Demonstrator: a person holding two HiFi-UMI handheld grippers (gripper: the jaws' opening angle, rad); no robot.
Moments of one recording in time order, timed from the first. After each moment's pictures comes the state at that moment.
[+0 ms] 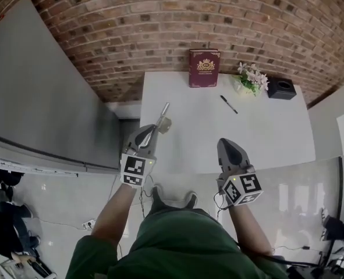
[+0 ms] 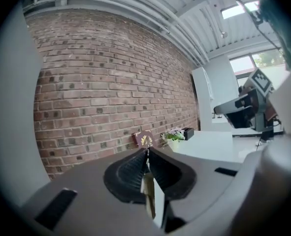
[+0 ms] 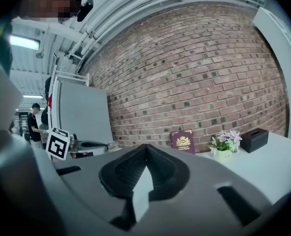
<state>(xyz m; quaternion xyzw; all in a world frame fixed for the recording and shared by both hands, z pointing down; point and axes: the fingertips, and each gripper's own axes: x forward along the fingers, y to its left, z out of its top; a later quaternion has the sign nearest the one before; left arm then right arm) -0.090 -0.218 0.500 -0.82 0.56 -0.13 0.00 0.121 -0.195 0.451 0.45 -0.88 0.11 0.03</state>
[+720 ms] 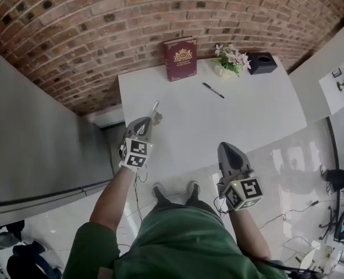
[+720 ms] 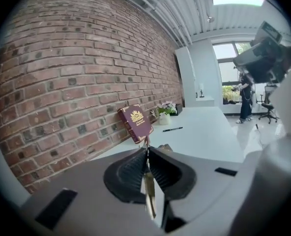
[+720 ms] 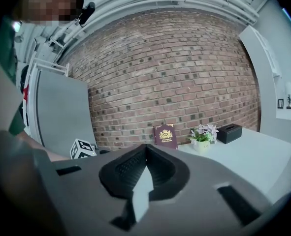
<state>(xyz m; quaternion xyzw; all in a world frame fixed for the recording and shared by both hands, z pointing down) -0.094 -0.316 0.624 -0.86 0.44 -0.25 -0.01 0.115 -0.181 0.468 0.57 -0.81 0.14 0.05</state>
